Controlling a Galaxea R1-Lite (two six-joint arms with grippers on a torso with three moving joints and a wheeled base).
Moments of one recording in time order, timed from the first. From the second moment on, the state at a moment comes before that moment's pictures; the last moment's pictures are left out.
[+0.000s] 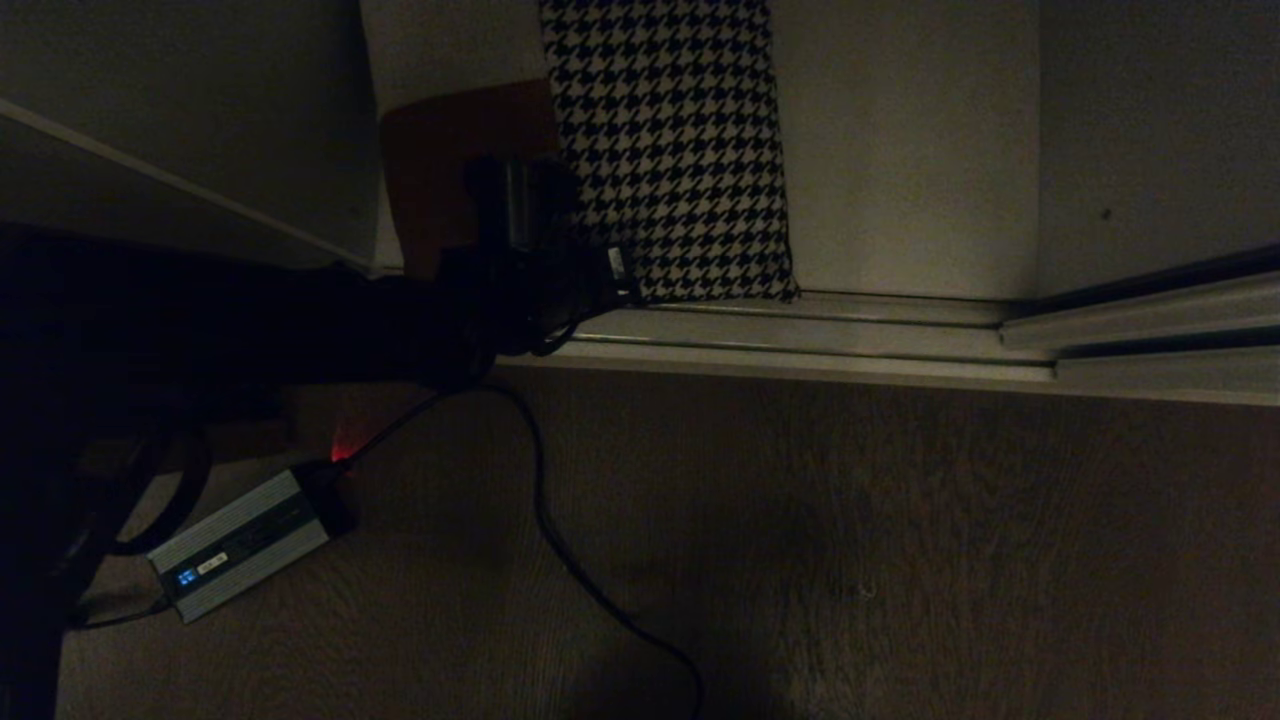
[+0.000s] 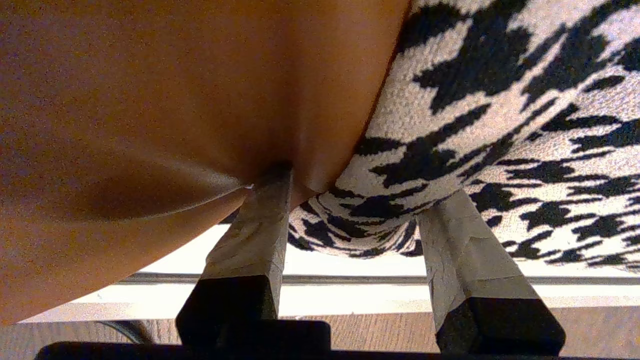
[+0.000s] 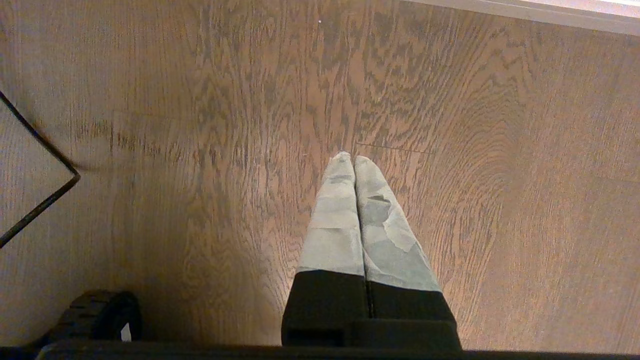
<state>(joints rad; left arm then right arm) -0.50 2.09 -1.69 -0.33 0.26 -0.26 0.00 0.00 0.00 0.00 0.01 -0.01</state>
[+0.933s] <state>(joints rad) -0.56 1.93 -1.56 -0.32 0.26 -0.27 0.00 0.00 0.00 0.00 0.01 -0.01</state>
